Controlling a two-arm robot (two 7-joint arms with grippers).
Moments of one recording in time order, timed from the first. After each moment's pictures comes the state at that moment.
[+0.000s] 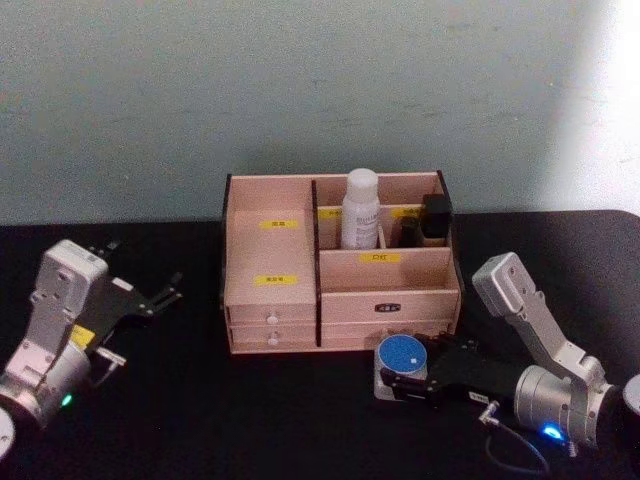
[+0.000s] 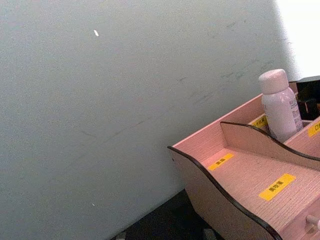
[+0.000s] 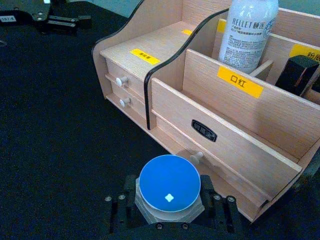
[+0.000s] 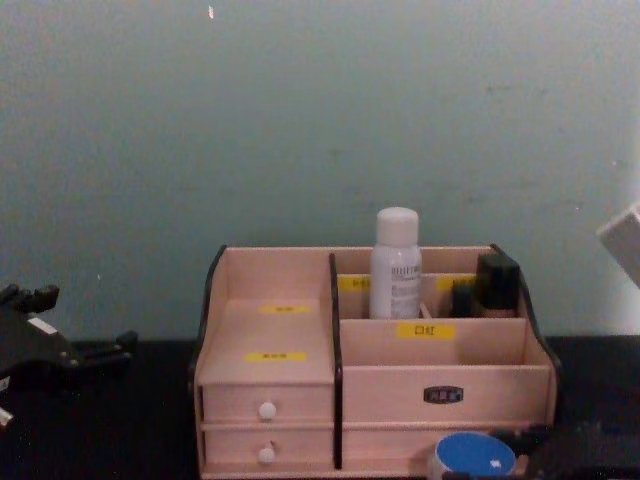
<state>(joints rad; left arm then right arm) -0.20 0.60 0.45 -1.41 -0.25 -0.12 0.03 0.25 0.51 -0.49 -1.46 0.35 0.28 0.48</state>
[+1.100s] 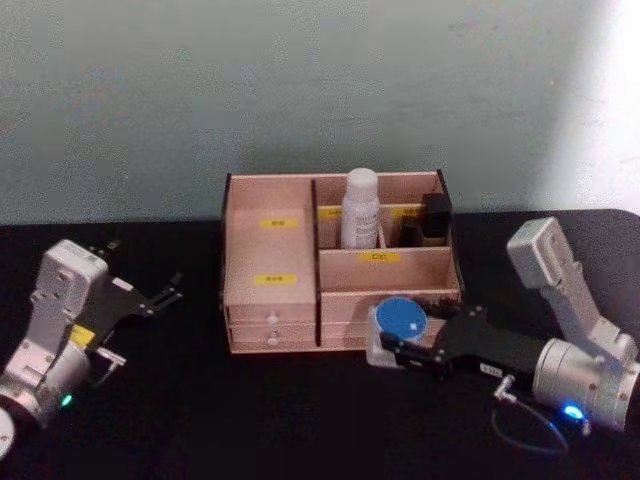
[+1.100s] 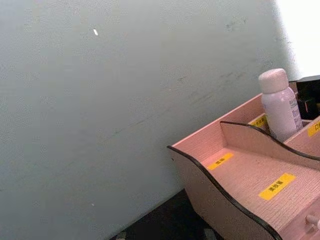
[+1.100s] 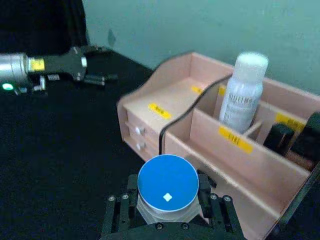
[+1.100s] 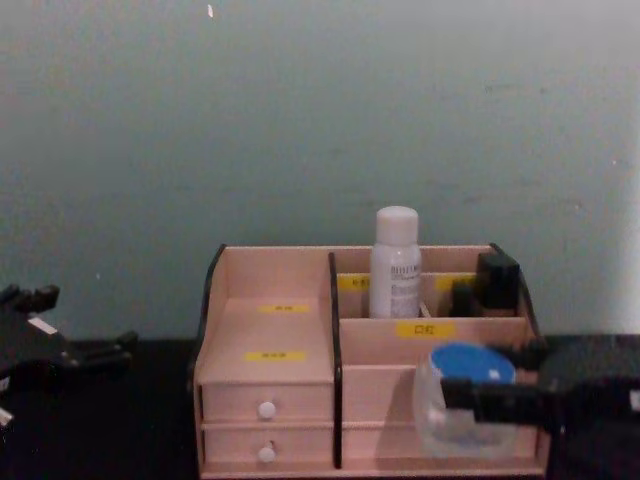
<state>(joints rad) -0.20 0.60 0.45 -1.41 -0.25 -0.12 0.03 0.21 0.56 -0.44 -1.61 0.43 0.24 0.51</state>
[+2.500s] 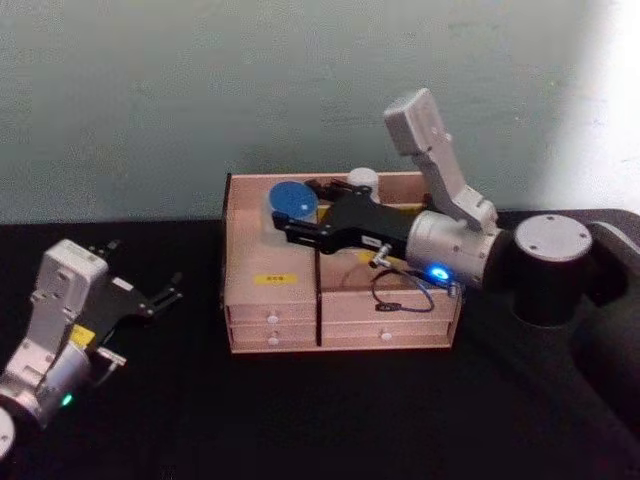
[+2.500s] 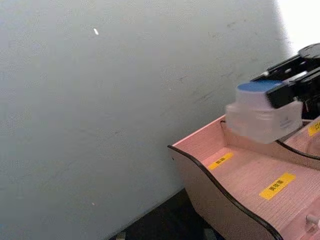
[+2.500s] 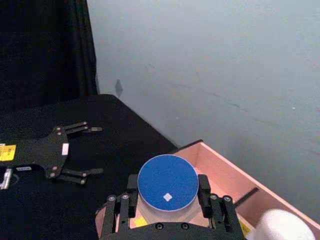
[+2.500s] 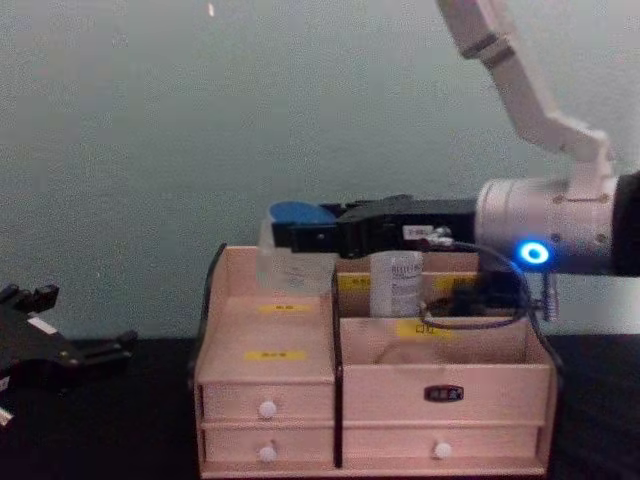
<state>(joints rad) -0.20 0.60 0.45 -1.41 -0.25 -0.12 0.03 0.67 0.25 -0.59 -1.15 0.39 0.14 0.57</state>
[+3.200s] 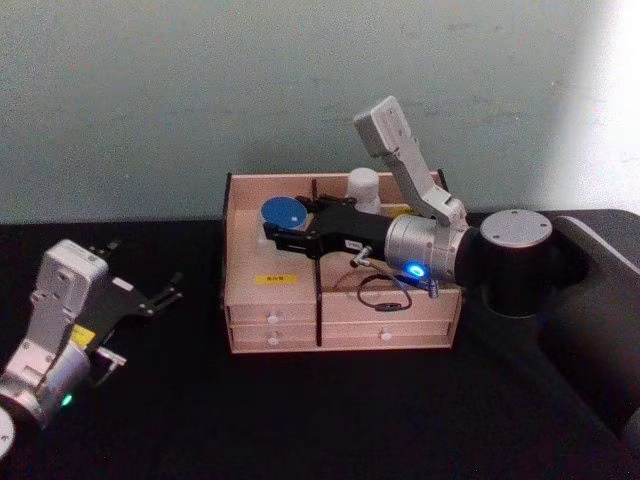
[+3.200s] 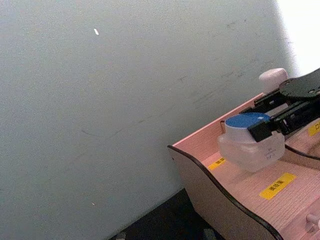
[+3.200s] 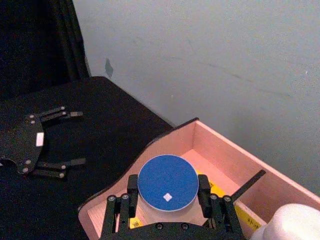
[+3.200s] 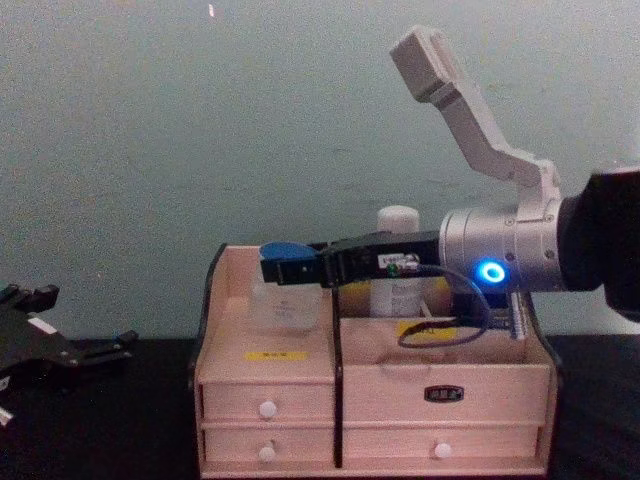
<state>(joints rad) -0.20 0.60 0.45 -1.41 -0.25 -0.12 0.03 0.76 0.16 -0.61 -0.94 0.37 0.18 0.57</state>
